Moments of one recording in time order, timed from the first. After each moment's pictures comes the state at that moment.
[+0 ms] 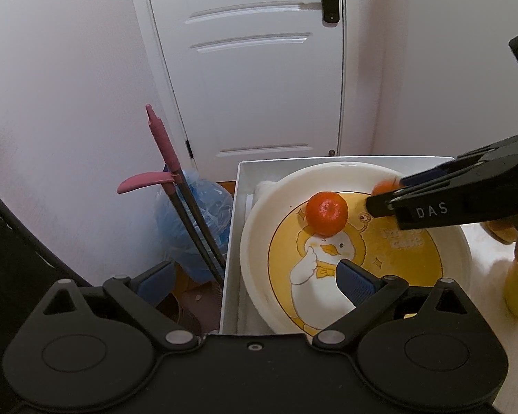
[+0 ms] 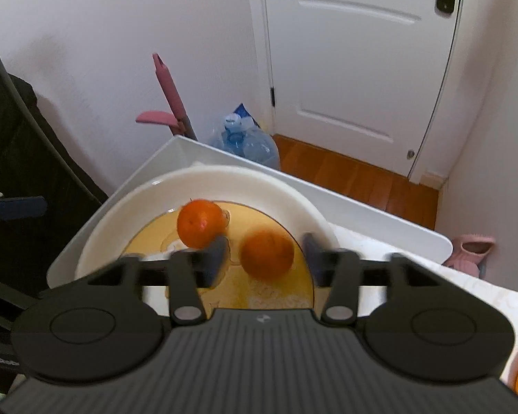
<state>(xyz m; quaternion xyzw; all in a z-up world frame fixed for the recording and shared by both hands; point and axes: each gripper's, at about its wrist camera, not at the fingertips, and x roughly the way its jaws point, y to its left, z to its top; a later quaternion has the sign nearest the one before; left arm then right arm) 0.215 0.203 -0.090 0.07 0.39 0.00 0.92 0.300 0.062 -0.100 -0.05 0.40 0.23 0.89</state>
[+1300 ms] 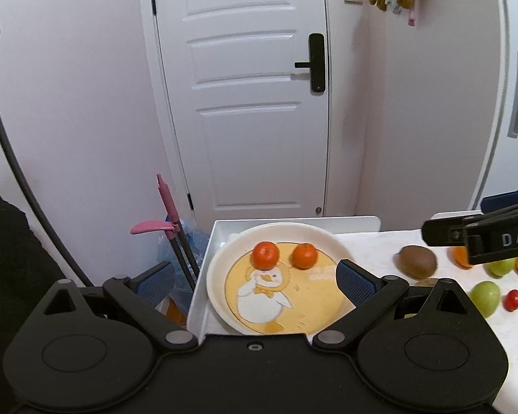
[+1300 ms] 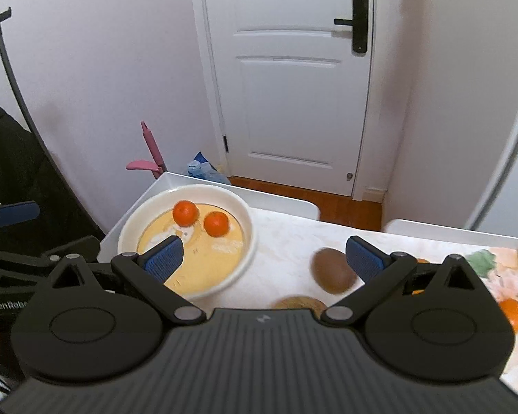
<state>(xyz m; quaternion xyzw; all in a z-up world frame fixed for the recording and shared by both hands) 0.102 0.142 -0.005 0.05 0.29 0.01 0.95 0.147 -0.053 0.007 -0.02 0.34 0.15 0.93</state>
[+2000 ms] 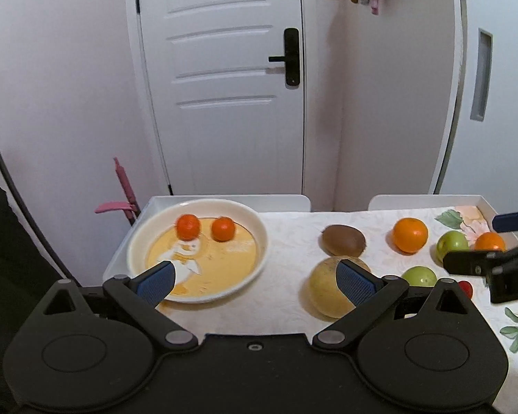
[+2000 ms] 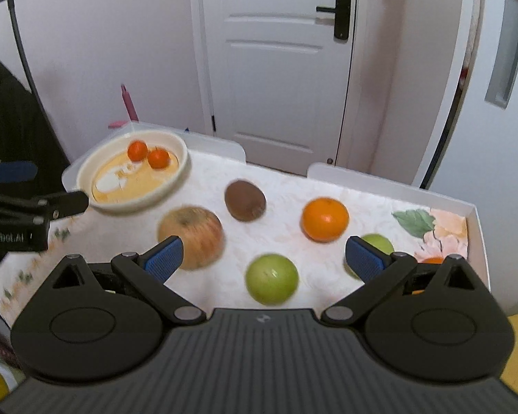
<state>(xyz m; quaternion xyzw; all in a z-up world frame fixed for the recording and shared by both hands) 0.076 0.035 -0.036 0.04 0.30 0.01 0.95 0.109 -0.175 -0.048 -0.06 0.35 0.17 0.92</state>
